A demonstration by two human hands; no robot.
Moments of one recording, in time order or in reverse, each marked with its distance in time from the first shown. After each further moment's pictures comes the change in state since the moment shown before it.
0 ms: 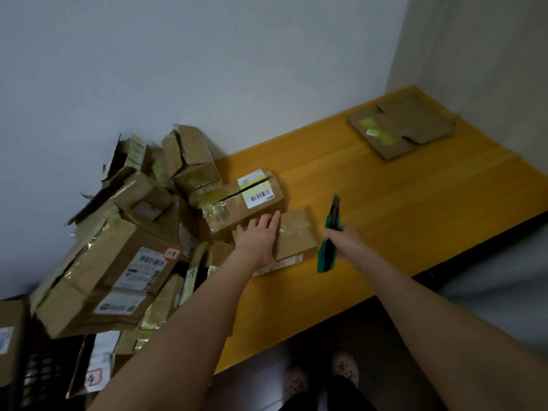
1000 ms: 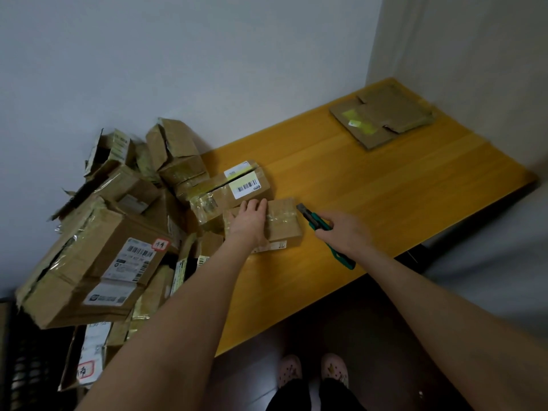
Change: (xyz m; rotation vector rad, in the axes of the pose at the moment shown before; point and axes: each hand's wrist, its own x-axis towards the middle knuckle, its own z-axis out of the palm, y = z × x) left_hand 0.005 0.006 -0.002 -0.125 0.054 -0.048; right_hand -0.037 0.016 -0.031 -0.728 0.104 -0.454
